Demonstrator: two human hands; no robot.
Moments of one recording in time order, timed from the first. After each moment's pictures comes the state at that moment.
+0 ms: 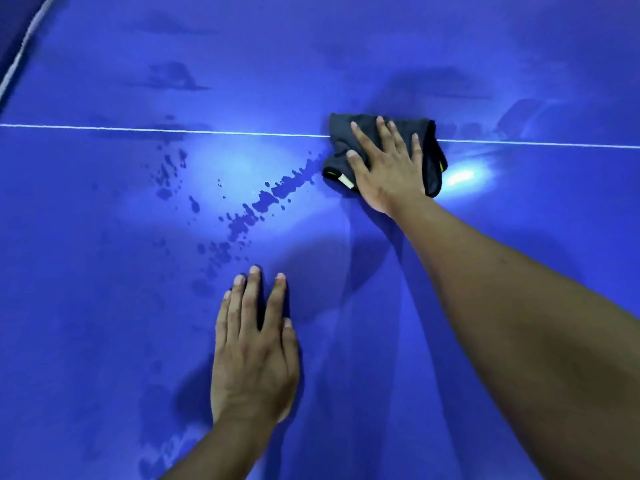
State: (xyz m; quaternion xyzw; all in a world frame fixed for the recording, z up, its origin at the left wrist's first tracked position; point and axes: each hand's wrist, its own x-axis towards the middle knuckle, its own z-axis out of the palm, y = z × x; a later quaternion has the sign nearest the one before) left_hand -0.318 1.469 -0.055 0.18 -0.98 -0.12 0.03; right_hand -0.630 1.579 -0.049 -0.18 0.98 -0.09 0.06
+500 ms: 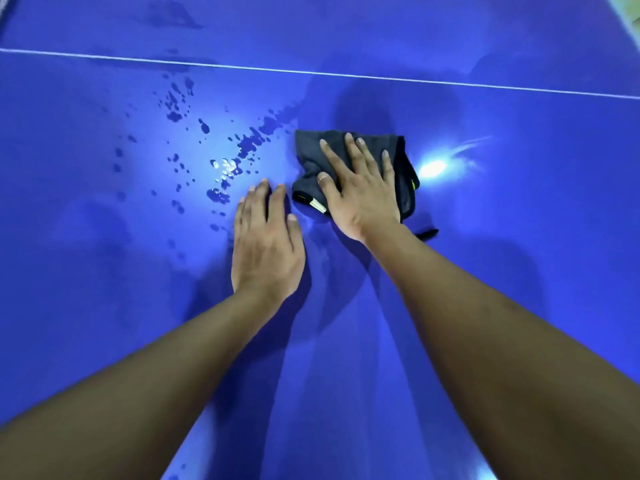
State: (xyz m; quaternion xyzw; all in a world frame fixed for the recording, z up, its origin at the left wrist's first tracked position) left_hand -0.312 1.463 -0.059 0.16 -0.95 -0.25 0.11; right_hand -0.439 1.589 -0.050 -0.20 0.97 -0.09 0.05
